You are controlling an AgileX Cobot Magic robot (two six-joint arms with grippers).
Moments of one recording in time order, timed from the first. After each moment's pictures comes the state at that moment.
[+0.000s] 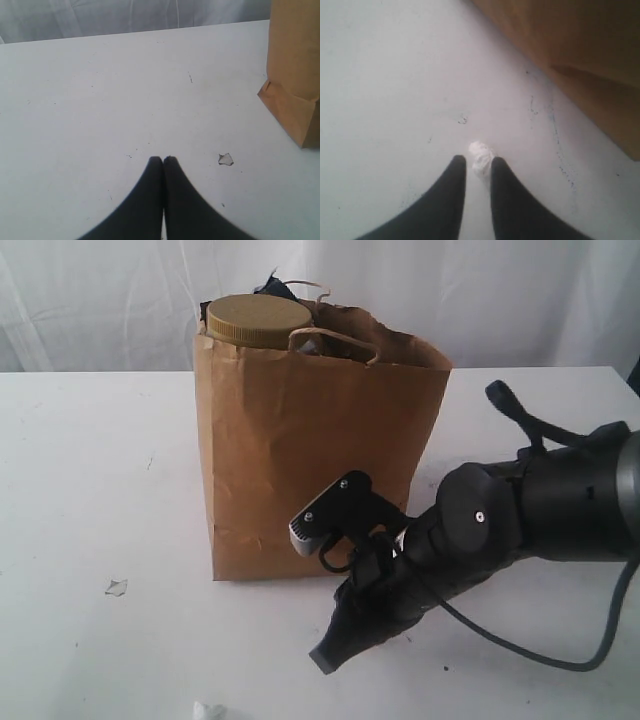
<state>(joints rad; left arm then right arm) -0.06 0.01 -0.18 -0.08 0.56 0.10 0.70 1.66 -0.82 0.36 0.36 -0.47</state>
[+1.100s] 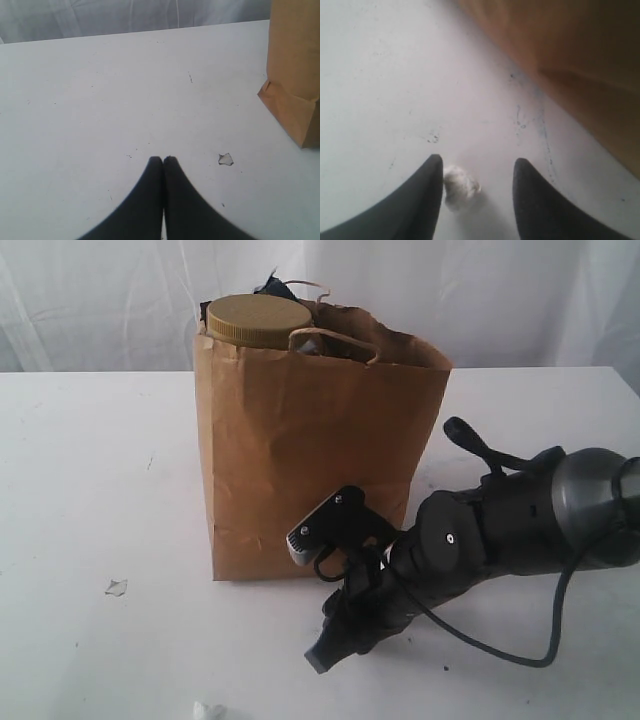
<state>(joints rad) -0.06 0.01 -0.18 -0.08 0.56 0.10 0.70 1.77 -0.82 0.36 0.23 -0.47</state>
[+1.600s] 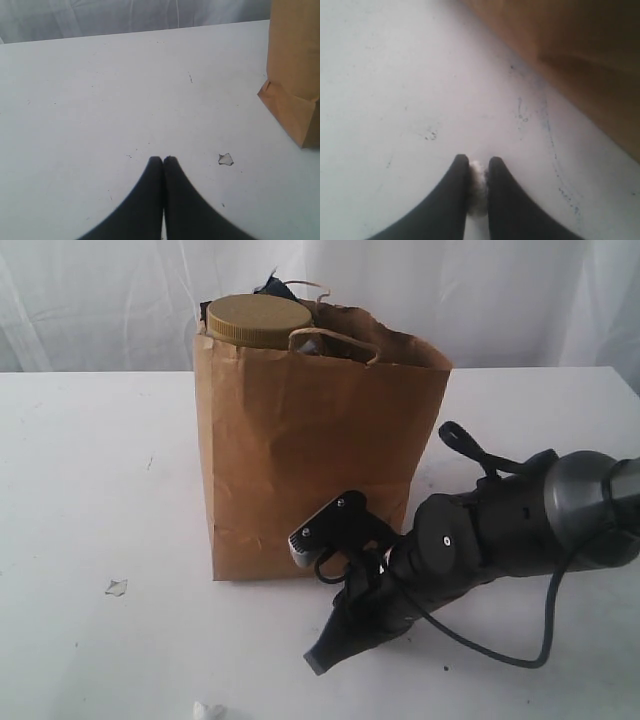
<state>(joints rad) -0.06 0.01 -0.18 -0.08 0.56 0.10 0.70 1.79 -0.82 0.36 0.24 -0.43</state>
